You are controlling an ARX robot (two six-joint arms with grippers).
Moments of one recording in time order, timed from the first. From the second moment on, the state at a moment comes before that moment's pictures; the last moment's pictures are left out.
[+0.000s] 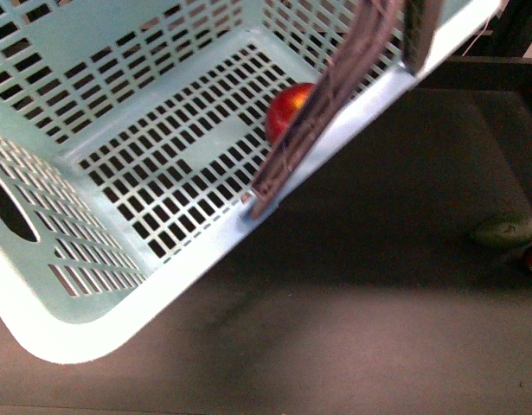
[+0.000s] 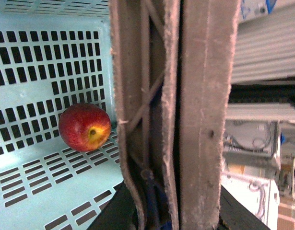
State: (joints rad) left arm -0.44 1.50 1.18 -0.18 -0.01 -1.17; right arm 0.00 0.01 0.02 0.00 0.00 0.00
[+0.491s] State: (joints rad) left arm -0.14 1.61 1.16 -0.12 -0.09 -1.44; right arm 0.00 0.01 0.02 0.00 0.00 0.00
